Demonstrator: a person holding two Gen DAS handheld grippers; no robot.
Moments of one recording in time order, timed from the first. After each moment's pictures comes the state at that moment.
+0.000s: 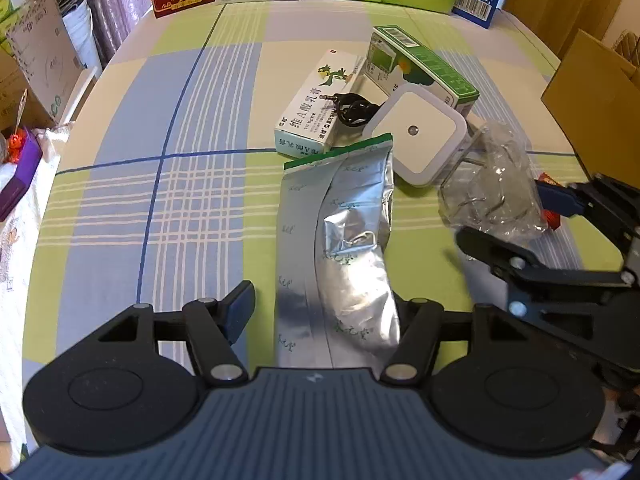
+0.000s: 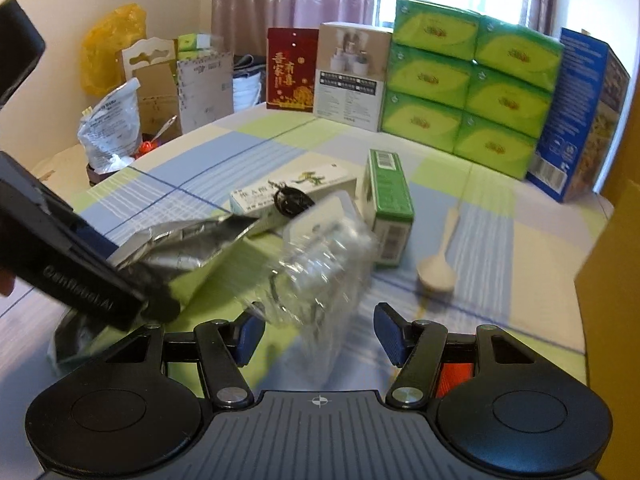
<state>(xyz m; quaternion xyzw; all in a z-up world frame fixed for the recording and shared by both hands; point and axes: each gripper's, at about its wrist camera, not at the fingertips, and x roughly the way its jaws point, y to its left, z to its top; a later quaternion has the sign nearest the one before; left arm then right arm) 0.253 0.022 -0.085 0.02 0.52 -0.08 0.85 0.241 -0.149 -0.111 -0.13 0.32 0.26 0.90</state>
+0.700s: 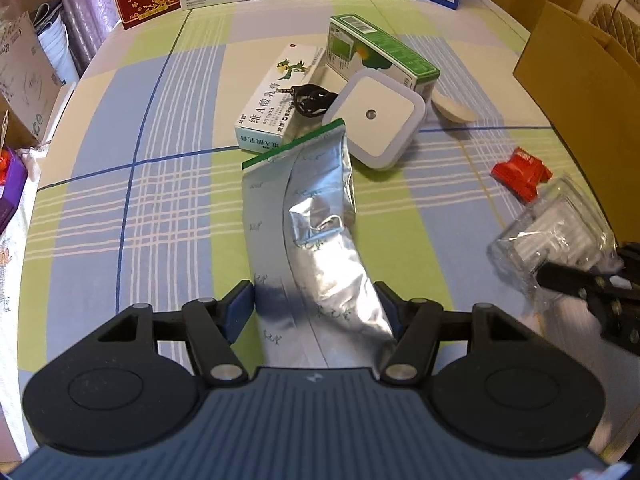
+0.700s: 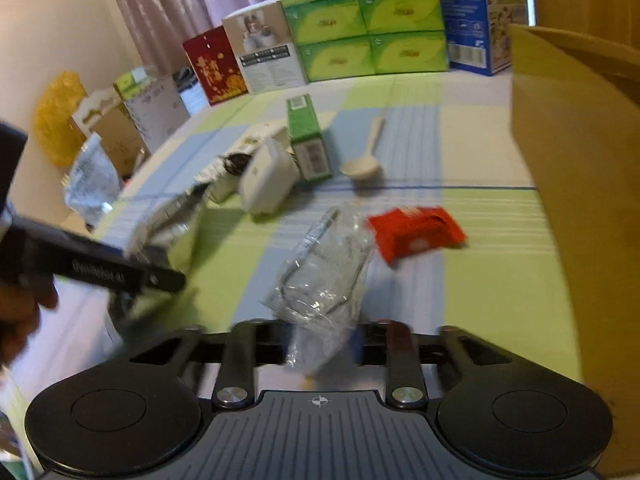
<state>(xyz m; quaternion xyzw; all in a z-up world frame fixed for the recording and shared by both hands) 0.244 0.001 -0.086 0.06 0.52 -0.11 0.85 0.189 -0.237 -0.091 0.03 0.41 0.19 0.89</state>
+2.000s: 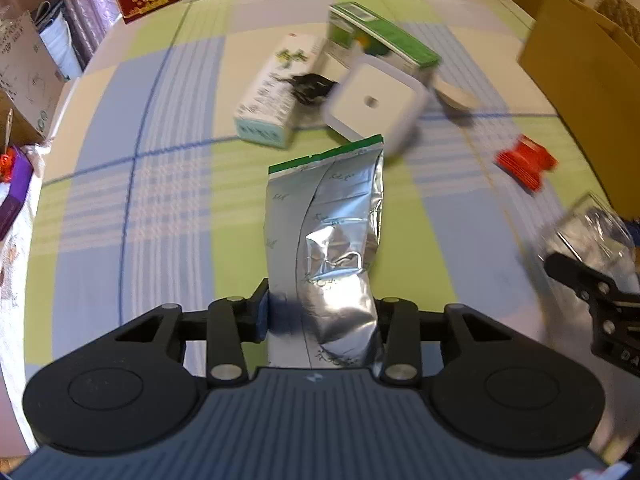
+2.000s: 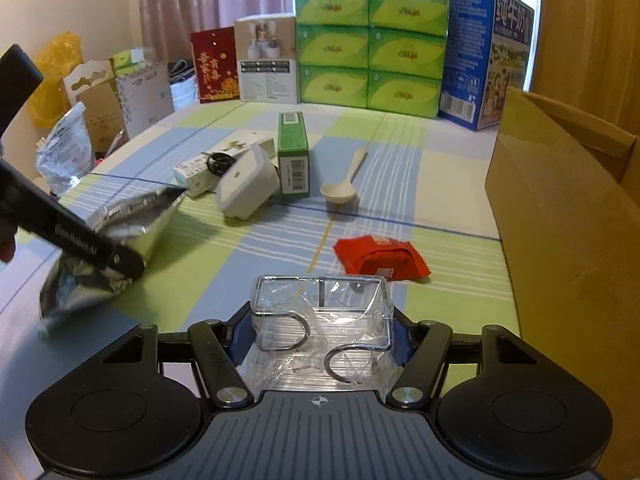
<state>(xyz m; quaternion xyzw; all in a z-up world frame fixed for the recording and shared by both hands) 0.237 -0.007 -0.086 0.07 0.53 -0.10 0.84 0.176 -0.226 -0.094 -0.05 0.35 0.18 0.92</state>
